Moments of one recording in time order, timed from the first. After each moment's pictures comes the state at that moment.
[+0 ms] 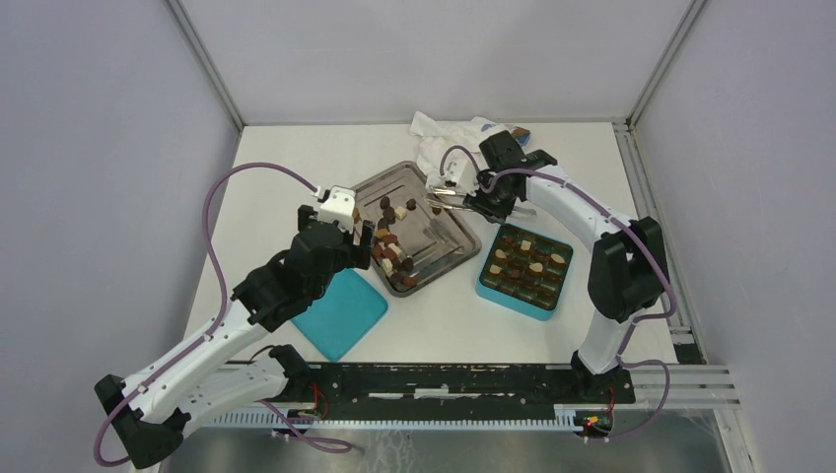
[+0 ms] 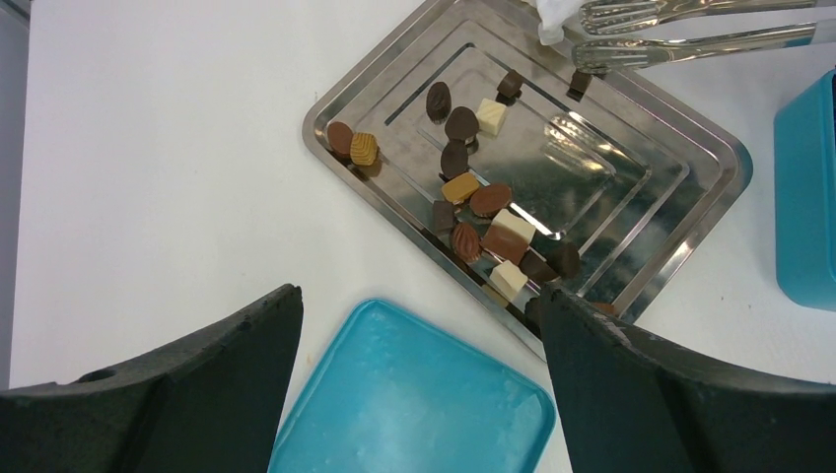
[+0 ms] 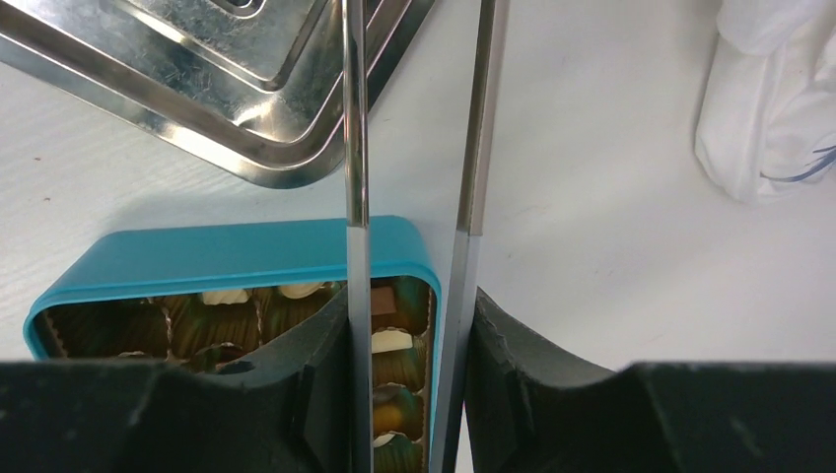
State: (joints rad) left arm -0.79 0.82 0.86 -0.51 -0.57 -0.16; right arm 0.45 1.78 1.48 -0.83 -0.12 -0.72
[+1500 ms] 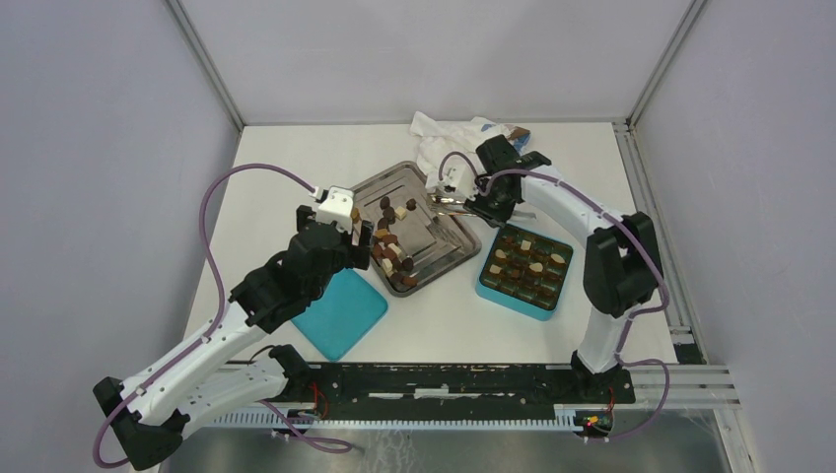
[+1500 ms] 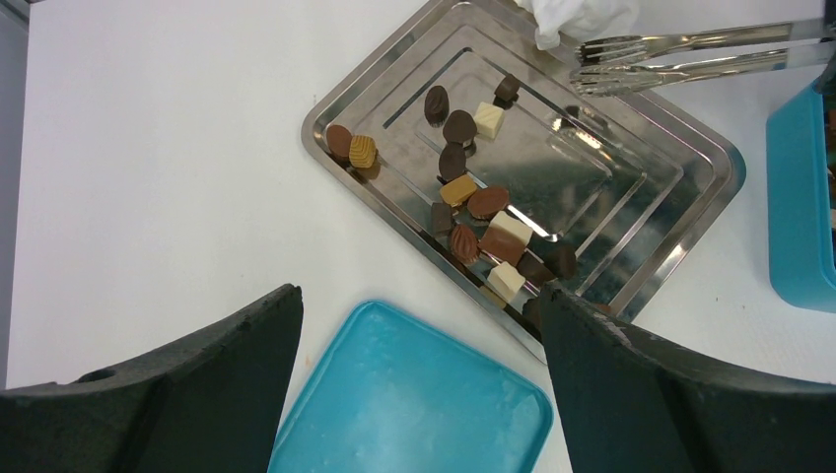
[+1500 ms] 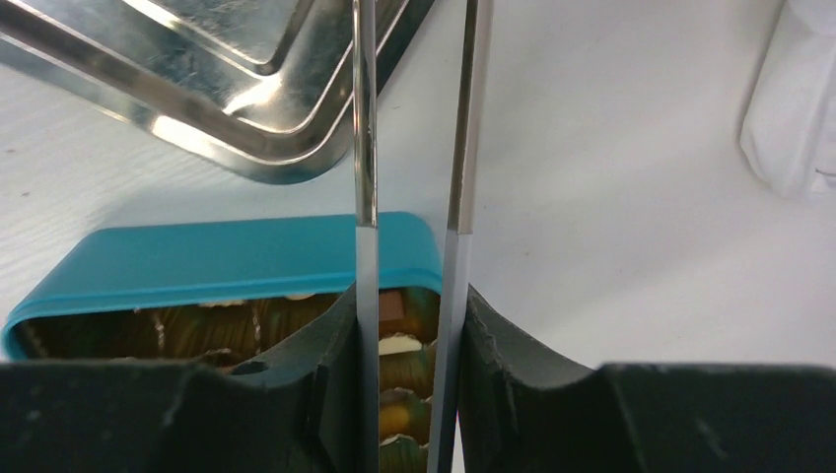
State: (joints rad) left arm -0.79 0.81 0.86 -0.51 -0.57 -0.16; right arm 0.46 1.88 1.53 -0.86 -0.08 -0.71
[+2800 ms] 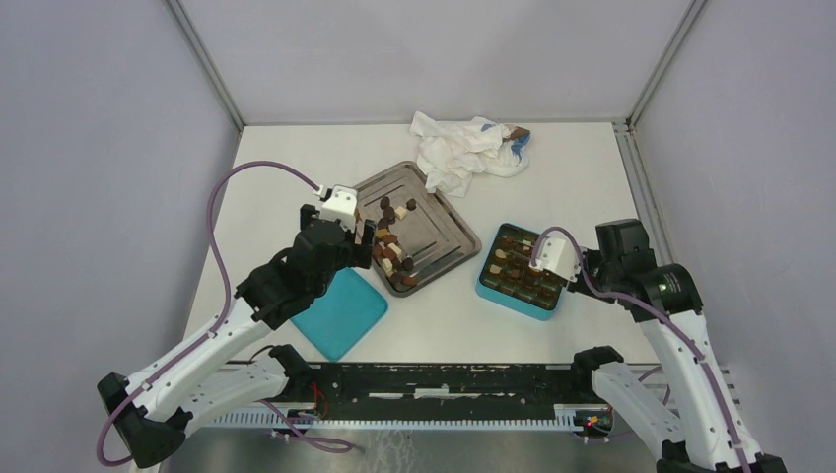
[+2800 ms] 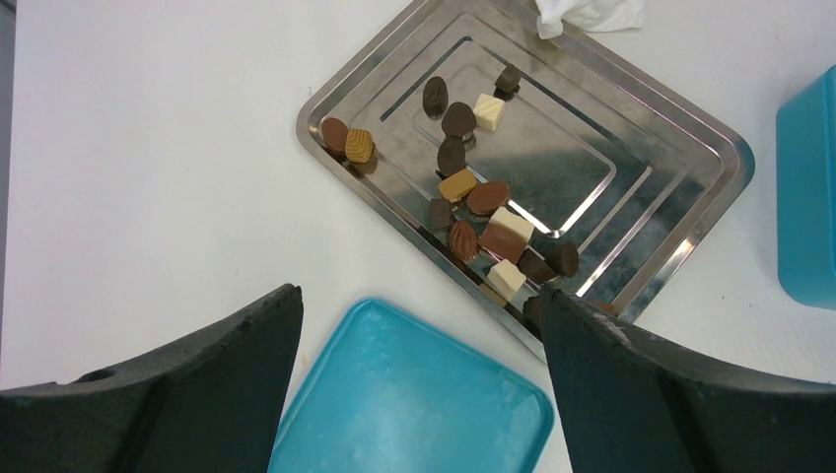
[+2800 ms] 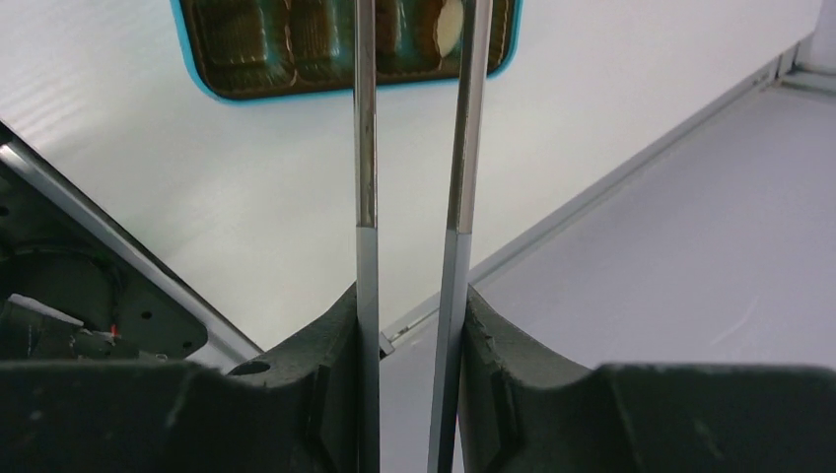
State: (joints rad) left arm -0.77 0.84 0.85 -0.50 -0.55 -0.16; right arm 0.23 0.80 1.01 -1.23 -0.01 -1.01
